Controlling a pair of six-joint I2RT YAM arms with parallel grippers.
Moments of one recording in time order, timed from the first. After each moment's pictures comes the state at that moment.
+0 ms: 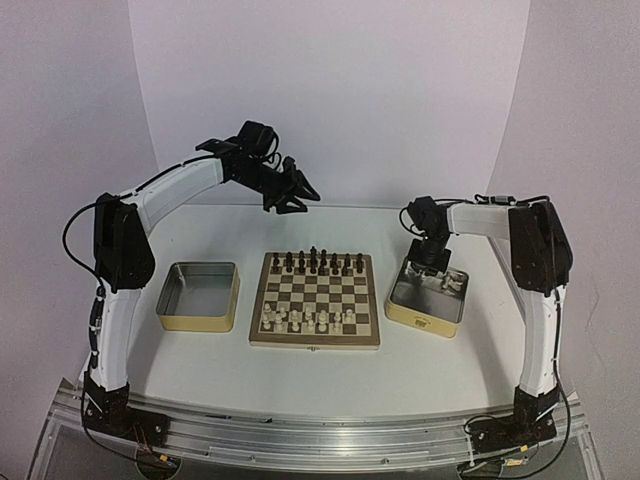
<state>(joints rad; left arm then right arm) -0.56 2.21 2.23 -0.77 0.57 -0.82 0.35 2.16 1.61 -0.74 0.20 0.75</state>
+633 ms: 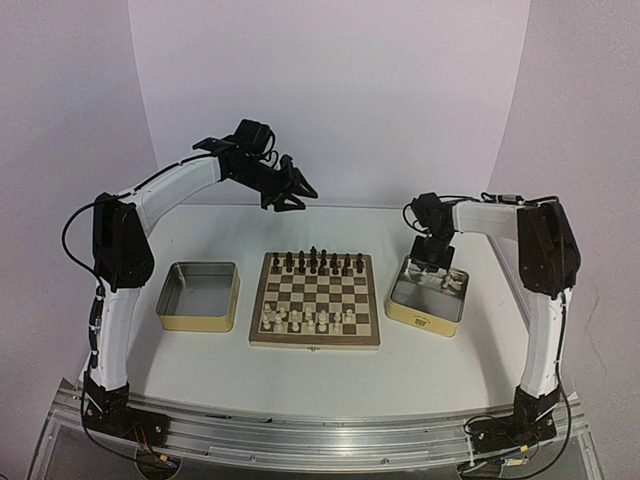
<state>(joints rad) -0.55 2.22 2.24 -0.77 0.60 -0.82 0.35 2.10 1.58 -0.74 0.20 0.73</state>
